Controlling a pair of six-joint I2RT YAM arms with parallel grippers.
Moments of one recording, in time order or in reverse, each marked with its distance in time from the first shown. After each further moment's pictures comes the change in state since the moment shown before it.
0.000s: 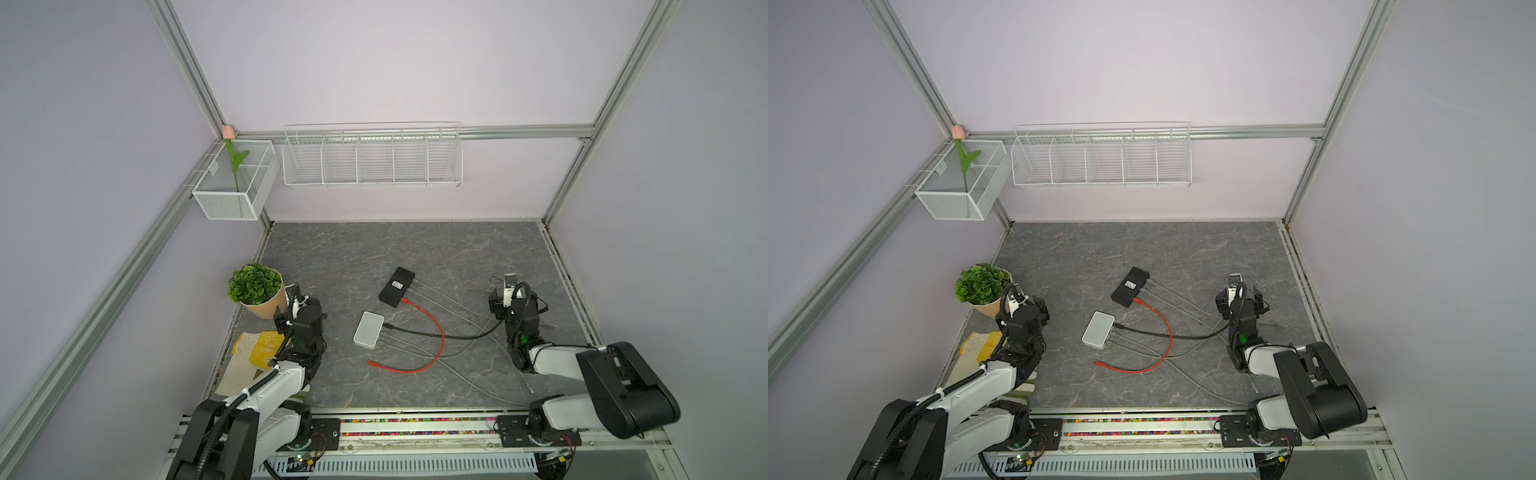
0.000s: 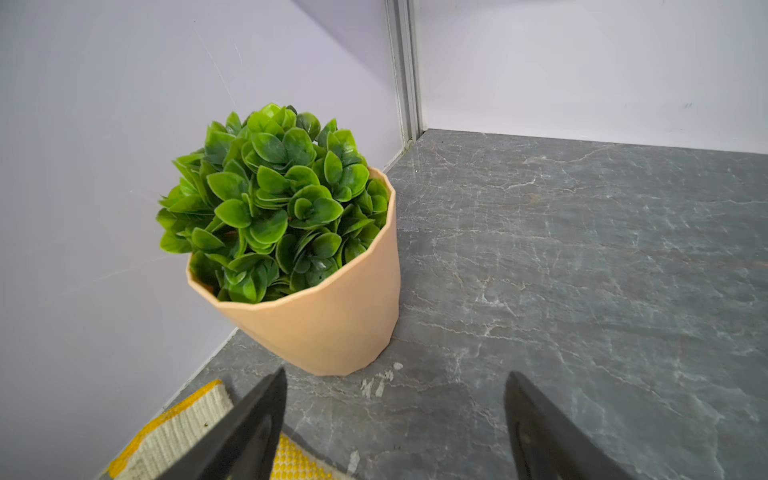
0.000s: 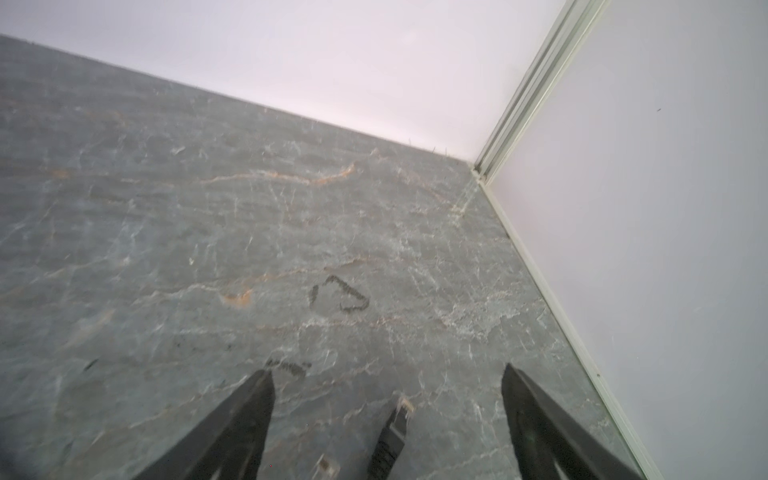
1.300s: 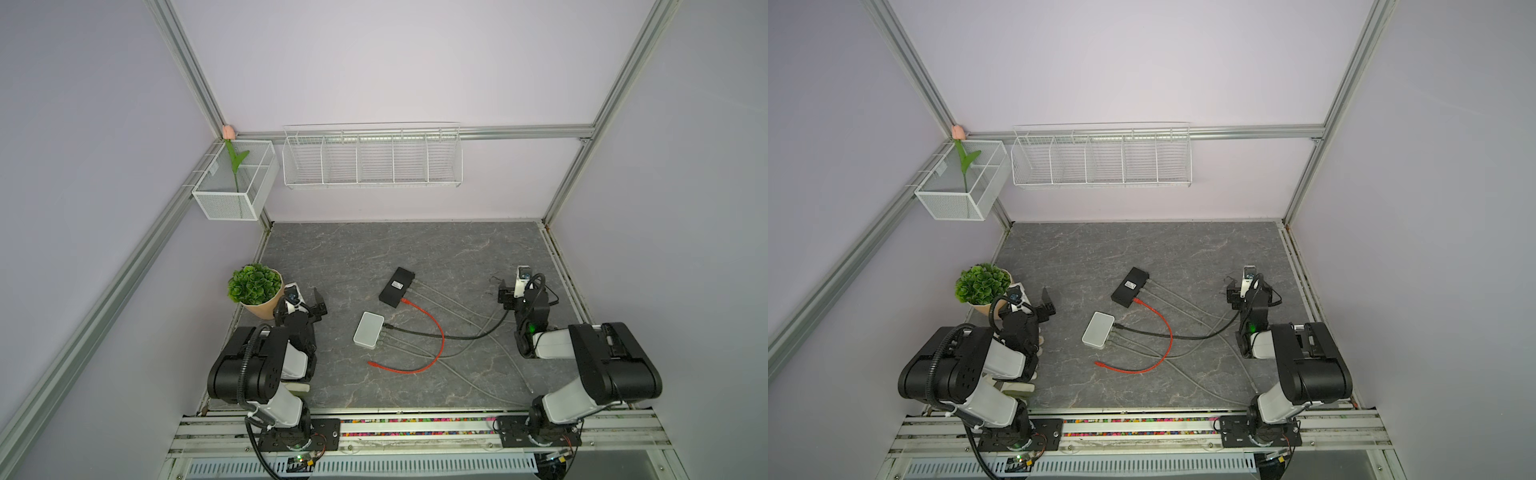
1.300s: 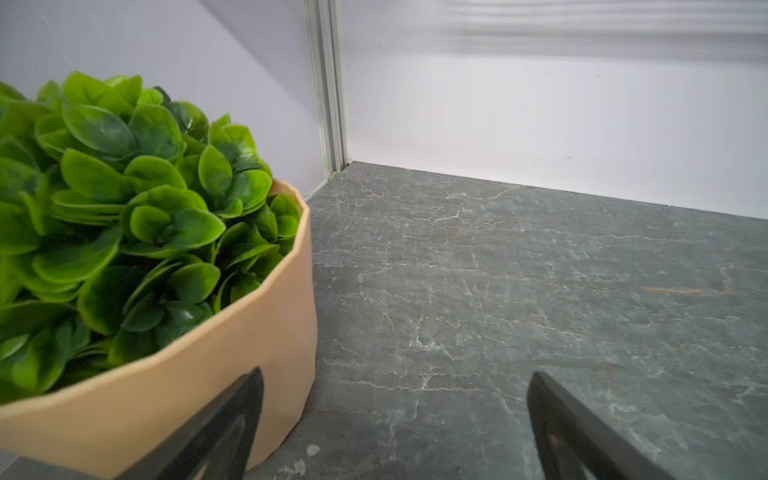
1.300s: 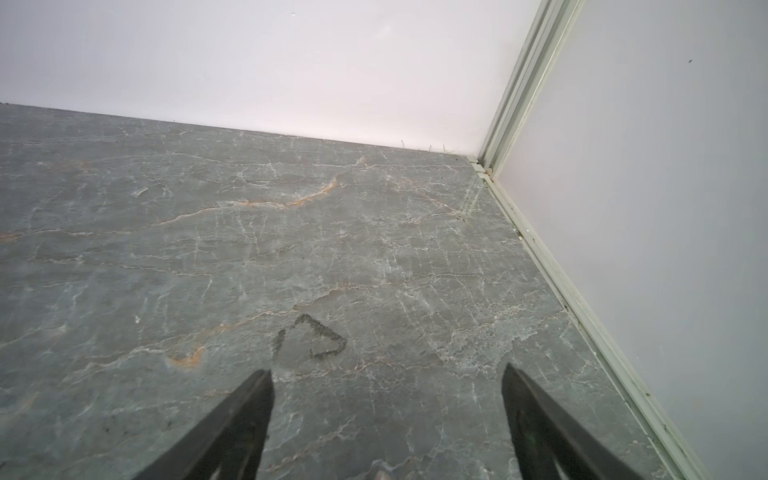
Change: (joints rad) left arm 0.177 0.469 -0.084 0.743 0.426 0.046; right arm -0.184 0.063 0.116 -0.075 -0.240 0.090
